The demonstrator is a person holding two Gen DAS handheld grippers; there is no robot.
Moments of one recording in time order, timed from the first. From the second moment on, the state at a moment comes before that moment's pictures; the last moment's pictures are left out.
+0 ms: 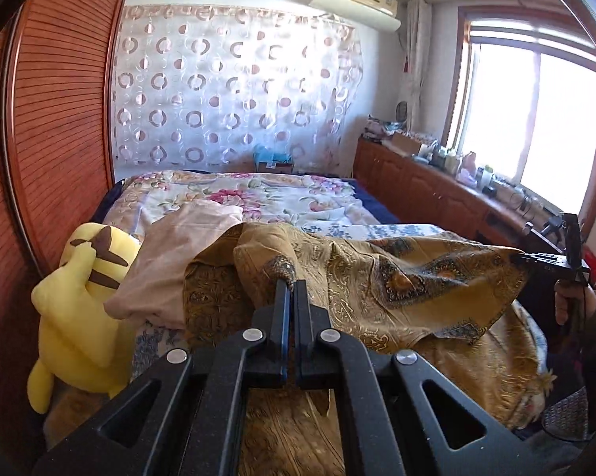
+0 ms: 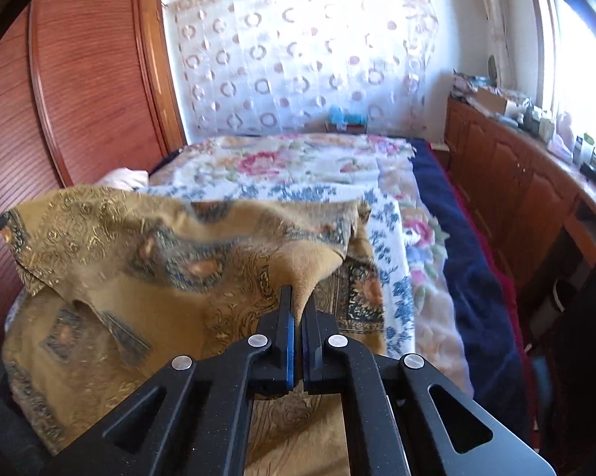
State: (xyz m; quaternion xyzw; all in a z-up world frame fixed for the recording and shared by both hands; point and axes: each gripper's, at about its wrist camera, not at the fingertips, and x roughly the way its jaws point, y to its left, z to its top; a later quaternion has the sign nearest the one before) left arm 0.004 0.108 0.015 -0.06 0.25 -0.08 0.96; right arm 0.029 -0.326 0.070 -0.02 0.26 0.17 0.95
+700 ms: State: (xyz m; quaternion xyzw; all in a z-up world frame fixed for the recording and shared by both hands) left arm -0.055 0.133 -0.061 -0.13 0.34 -0.05 0.93; right arm -0.020 -0.352 0.022 -0.02 0.32 0.13 0.94
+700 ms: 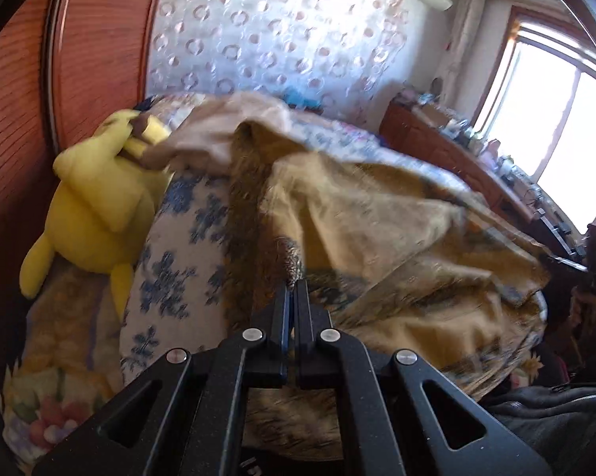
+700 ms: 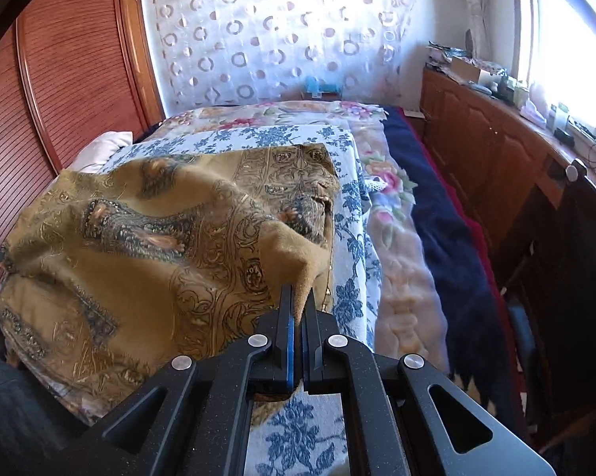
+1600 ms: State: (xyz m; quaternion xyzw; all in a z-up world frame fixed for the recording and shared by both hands) left arm -0.064 0.144 -0.069 -0.07 0.38 -0.04 0.92; right arm -0.026 -0.355 0.023 -0.02 0.32 0.12 0.94
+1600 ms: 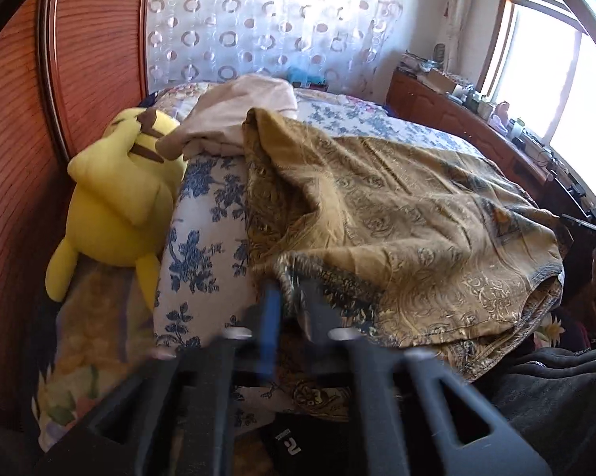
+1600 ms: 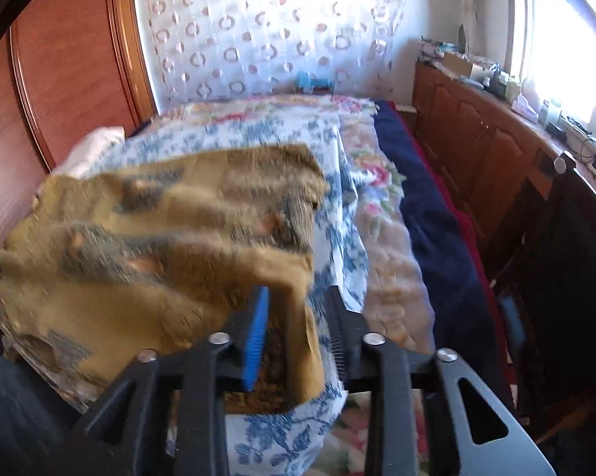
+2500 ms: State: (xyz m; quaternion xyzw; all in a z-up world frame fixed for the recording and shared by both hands) left arm -0.039 0.130 -0.076 -0.08 0.37 -0.01 0.93; right arm 0.005 -0.218 -0.044 -0.09 0.34 0.21 0.91
